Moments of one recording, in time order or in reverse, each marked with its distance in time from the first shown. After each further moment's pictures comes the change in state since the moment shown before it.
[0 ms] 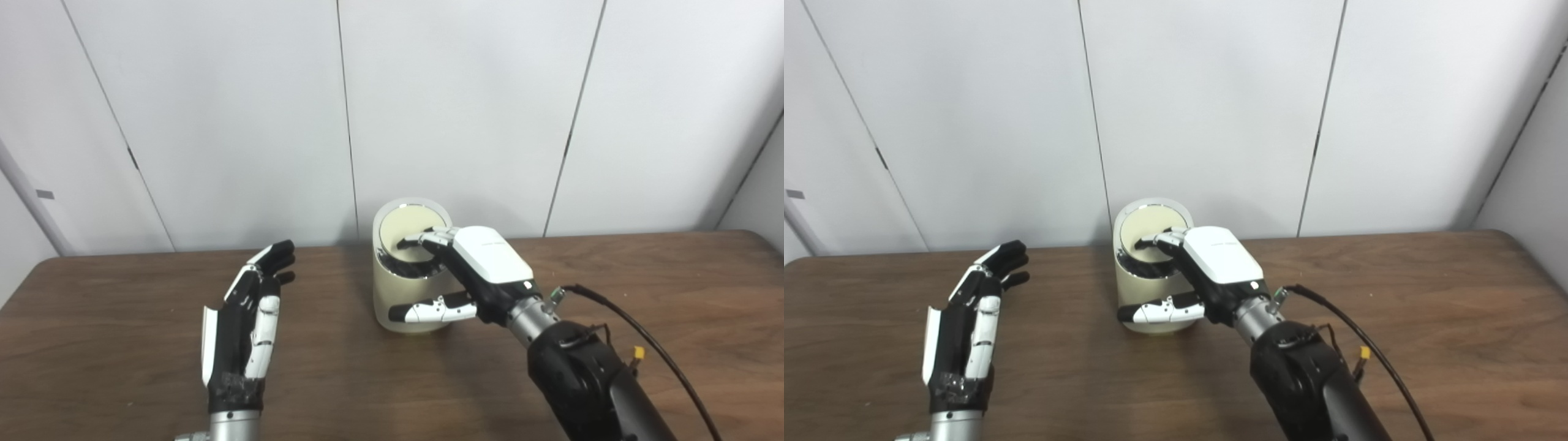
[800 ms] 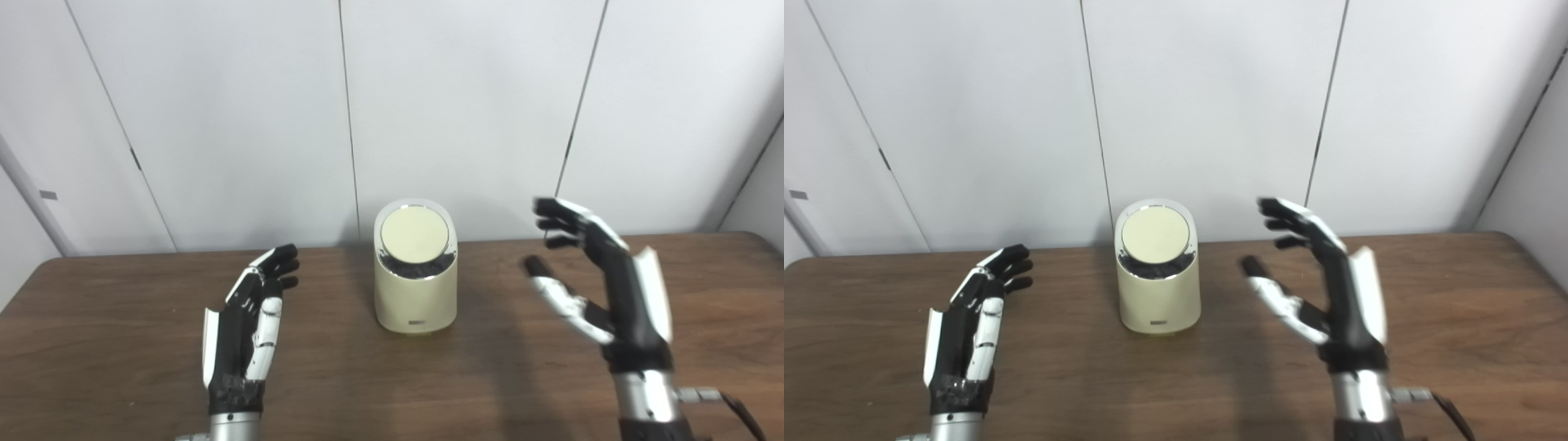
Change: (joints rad) left arm 0.006 0.007 0.006 -0.005 -0.016 -0.009 -0.001; right arm 0.388 0.201 -0.351 -0.204 0.539 -0.269 -0.427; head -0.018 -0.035
